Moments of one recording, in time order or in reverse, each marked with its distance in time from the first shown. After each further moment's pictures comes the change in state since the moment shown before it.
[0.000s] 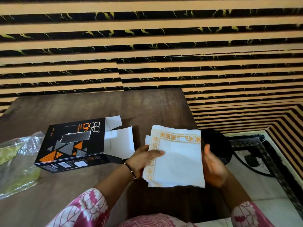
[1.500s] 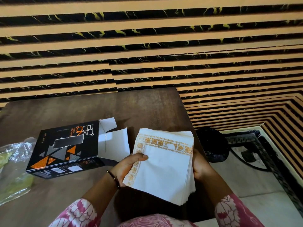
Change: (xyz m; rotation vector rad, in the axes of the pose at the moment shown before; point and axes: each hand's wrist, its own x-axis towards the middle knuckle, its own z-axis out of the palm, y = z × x) left_hand -0.010 -0.008 -0.028 -0.231 -0.206 -0.198; right_hand 0.024 0.004 0.032 -0.236 0.290 -0.055
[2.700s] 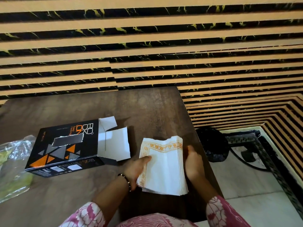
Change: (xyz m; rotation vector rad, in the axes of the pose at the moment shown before) left_hand 0.025 -0.024 0.009 0.123 0.491 0.090; right_hand 0.012 0.024 0.004 -1.073 0.541 -0.226
